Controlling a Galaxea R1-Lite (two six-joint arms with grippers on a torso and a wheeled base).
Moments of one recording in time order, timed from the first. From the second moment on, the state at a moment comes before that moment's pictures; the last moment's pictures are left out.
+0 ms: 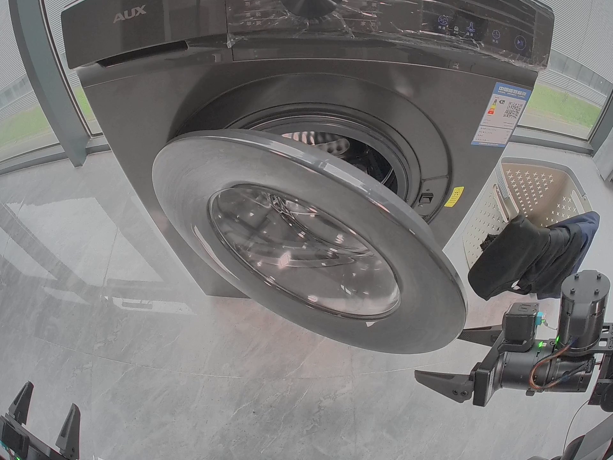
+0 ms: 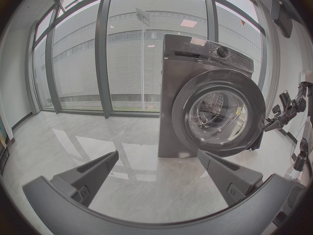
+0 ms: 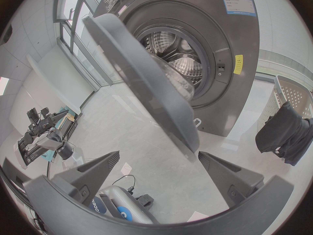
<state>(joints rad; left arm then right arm) 0.00 0.02 -0.02 0.00 0.01 -0.04 0.65 1.40 -0.31 -0.66 0.09 0.12</state>
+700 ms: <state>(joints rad) 0.00 0.02 -0.02 0.00 0.01 -0.04 0.61 1.46 -0.36 -0.72 0.09 0.10</state>
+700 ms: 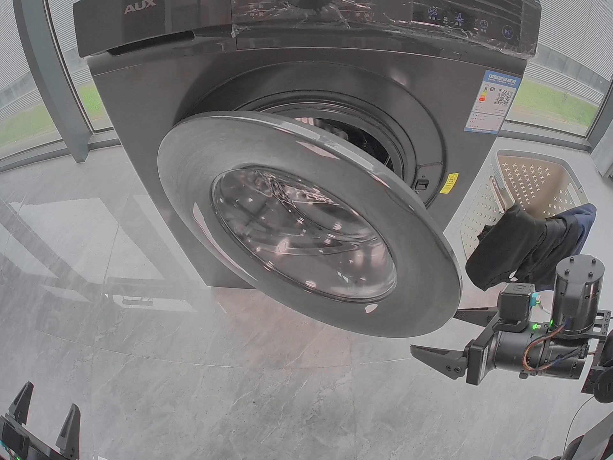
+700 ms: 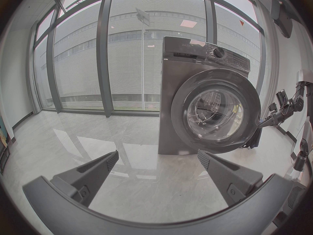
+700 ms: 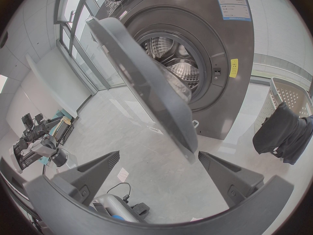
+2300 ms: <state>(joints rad) 0.00 0.02 -0.02 0.00 0.01 -0.04 0.49 1.56 -0.37 -0.72 0.03 0.10</state>
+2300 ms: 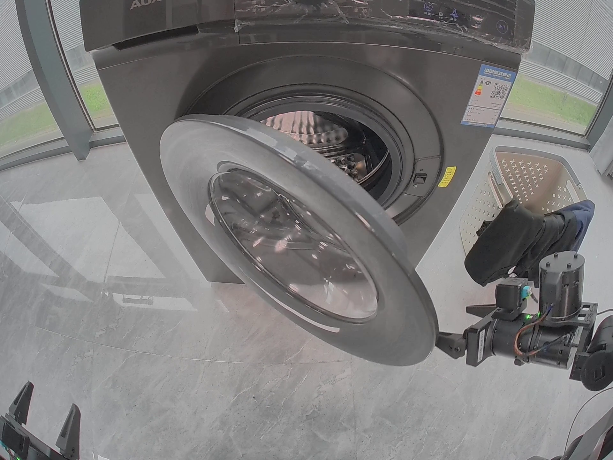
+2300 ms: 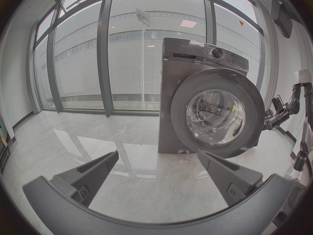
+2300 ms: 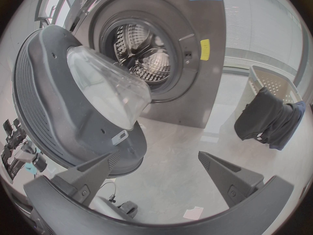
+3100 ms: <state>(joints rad) 0.00 0.02 -0.02 0.00 0.01 -0.04 0.61 1.65 -0.39 -0.84 0.04 0.19</state>
